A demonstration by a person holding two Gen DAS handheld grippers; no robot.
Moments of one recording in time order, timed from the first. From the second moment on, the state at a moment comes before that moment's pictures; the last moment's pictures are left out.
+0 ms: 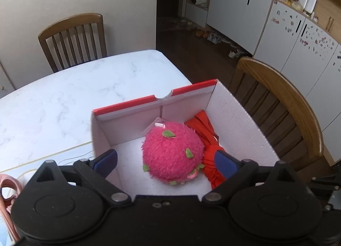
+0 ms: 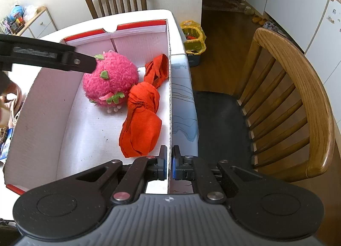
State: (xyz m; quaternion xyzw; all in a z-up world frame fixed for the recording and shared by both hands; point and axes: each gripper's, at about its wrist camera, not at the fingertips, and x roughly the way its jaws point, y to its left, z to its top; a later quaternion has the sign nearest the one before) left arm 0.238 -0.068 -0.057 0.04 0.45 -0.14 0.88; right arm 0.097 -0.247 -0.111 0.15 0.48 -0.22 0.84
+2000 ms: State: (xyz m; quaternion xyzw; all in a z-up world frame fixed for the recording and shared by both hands) left arm 0.209 0.212 -0.143 -0.11 0.52 0.11 0.84; right arm 0.102 -0.242 -0.113 0.15 0.50 -0.24 0.82
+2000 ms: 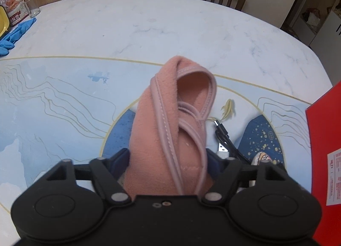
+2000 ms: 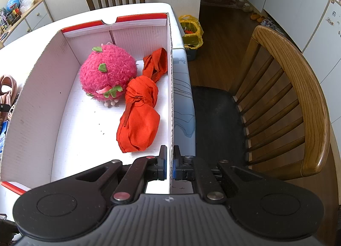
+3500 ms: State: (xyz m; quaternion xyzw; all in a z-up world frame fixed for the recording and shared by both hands) left arm 0.151 0.163 0.034 -0.12 0.42 -0.01 0.90; right arm 0.096 -0.243 -0.113 0.17 0.48 -0.26 0.82
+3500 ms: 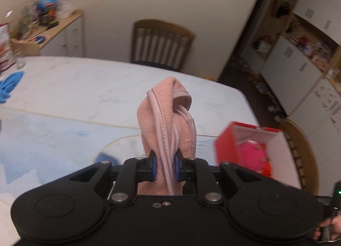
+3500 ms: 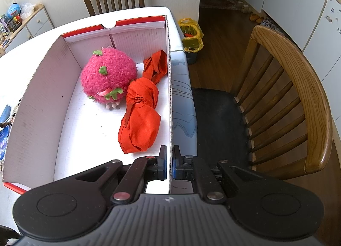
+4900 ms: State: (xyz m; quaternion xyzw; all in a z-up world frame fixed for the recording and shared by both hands) left arm 0.205 -0.096 -0.097 0.03 0.54 -0.21 0.82; right arm 0.100 -0.242 -0.114 0.18 0.48 -0.27 0.82
